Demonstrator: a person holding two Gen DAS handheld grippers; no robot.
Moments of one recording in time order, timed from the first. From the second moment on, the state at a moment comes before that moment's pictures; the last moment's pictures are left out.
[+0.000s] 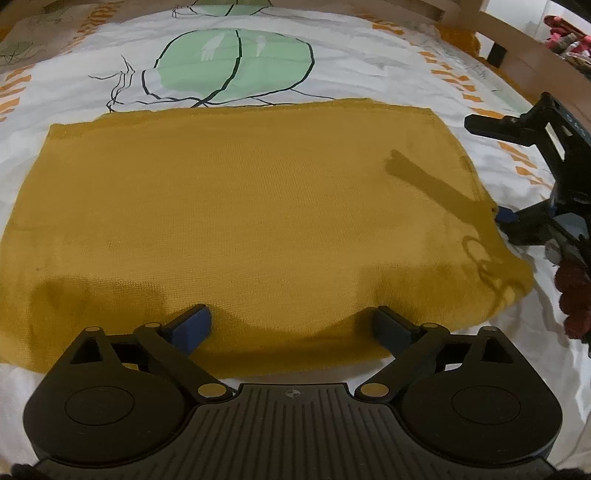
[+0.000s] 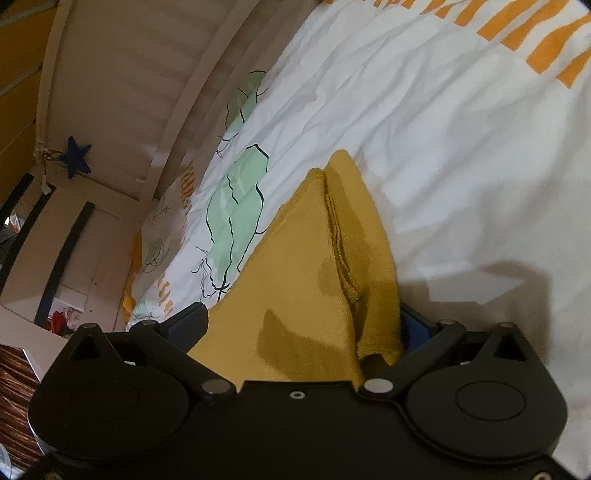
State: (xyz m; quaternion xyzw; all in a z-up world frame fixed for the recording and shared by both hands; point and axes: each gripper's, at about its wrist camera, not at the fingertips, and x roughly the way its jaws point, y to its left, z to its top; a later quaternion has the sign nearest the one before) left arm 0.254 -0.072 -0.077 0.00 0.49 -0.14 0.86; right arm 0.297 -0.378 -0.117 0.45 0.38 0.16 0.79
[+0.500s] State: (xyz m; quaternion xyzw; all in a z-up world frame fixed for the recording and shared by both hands) left arm 0.262 -0.087 -0.080 0.03 0.51 -0.13 0.85; right arm 0.296 -0.380 -0.121 0.45 0.37 0.17 0.80
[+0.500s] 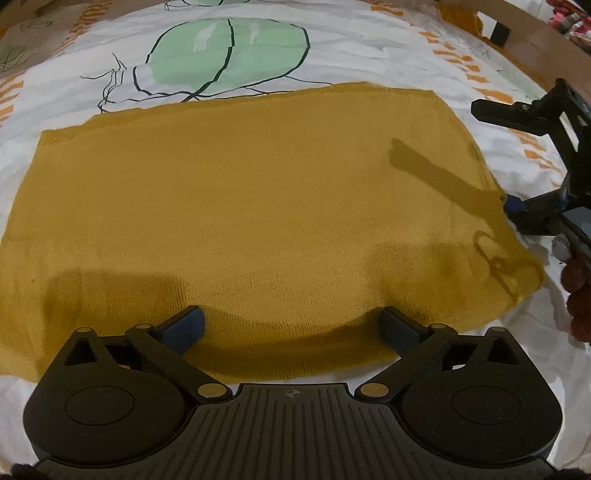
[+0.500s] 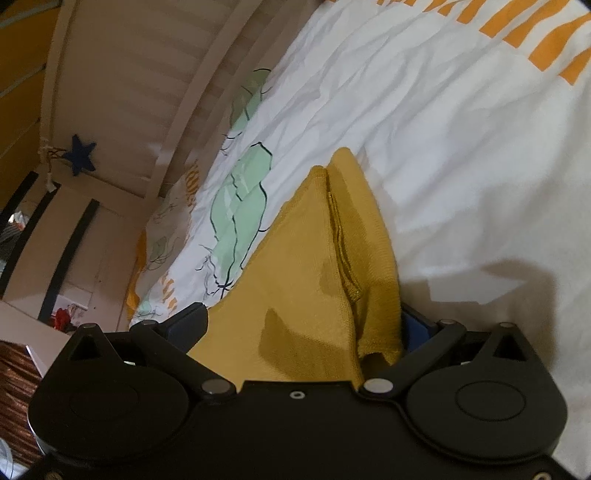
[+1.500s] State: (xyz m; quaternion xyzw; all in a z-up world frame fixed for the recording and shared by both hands) left arm 0.362 -0.058 -0.069 0.00 0.49 -0.01 0.87; right arm 0.306 -0.375 -0.116 0.40 0.40 0.21 0.80
